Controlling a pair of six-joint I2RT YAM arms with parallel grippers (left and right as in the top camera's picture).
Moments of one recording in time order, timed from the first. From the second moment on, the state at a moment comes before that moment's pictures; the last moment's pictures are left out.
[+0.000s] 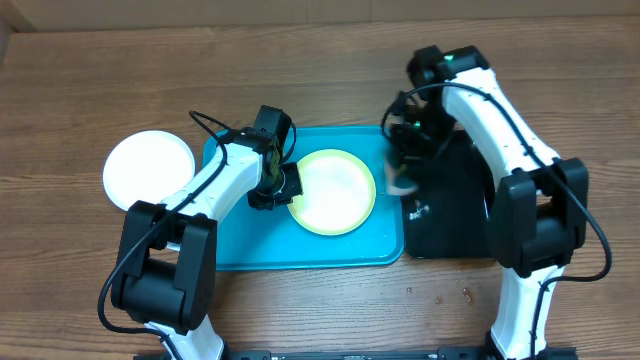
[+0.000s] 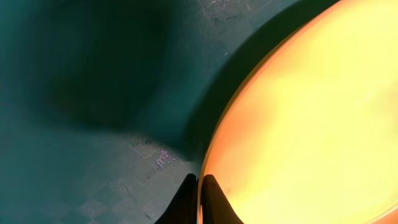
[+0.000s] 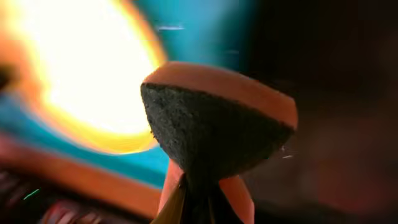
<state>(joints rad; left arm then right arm) -0.30 1.86 1.19 -0.80 0.14 -0.52 0.26 2.14 1.84 -1.47 -0.30 0.11</state>
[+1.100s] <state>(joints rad) -0.30 1.86 1.19 -0.80 0.14 -0.52 0.20 2.14 1.65 -1.46 0.00 0.20</state>
